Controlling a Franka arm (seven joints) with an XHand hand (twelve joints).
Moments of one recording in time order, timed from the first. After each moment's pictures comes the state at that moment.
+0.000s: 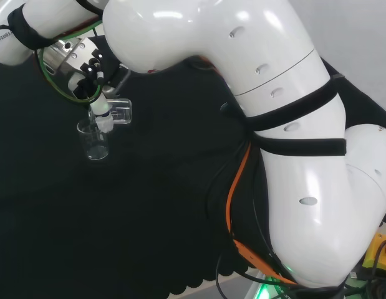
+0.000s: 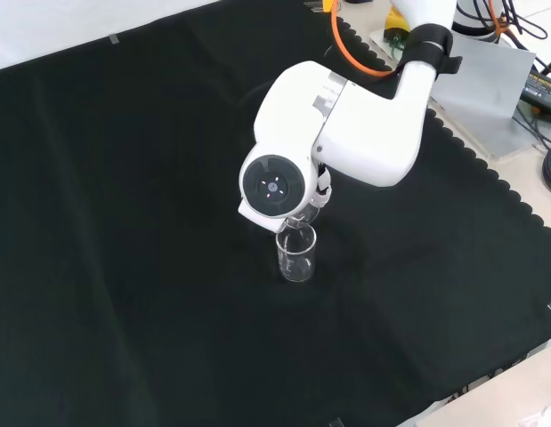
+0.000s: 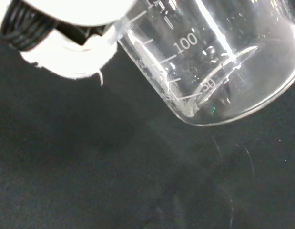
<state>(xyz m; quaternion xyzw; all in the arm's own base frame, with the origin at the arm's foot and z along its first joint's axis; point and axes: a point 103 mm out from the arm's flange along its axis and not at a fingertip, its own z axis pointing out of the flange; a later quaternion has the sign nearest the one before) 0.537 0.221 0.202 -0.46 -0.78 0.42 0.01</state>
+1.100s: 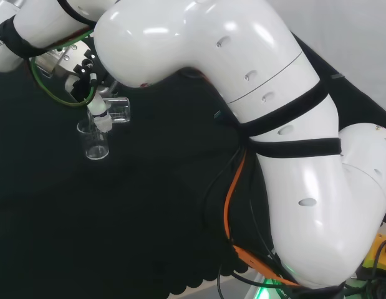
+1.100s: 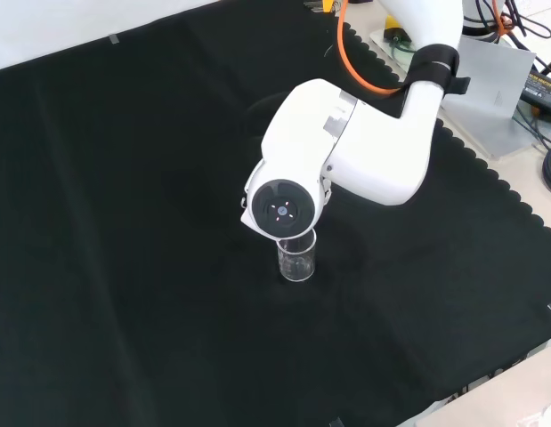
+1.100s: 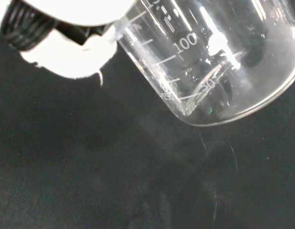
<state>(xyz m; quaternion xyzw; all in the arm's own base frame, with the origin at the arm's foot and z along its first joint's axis) 0.540 0.229 0.204 -0.45 -0.77 0.45 0.00</state>
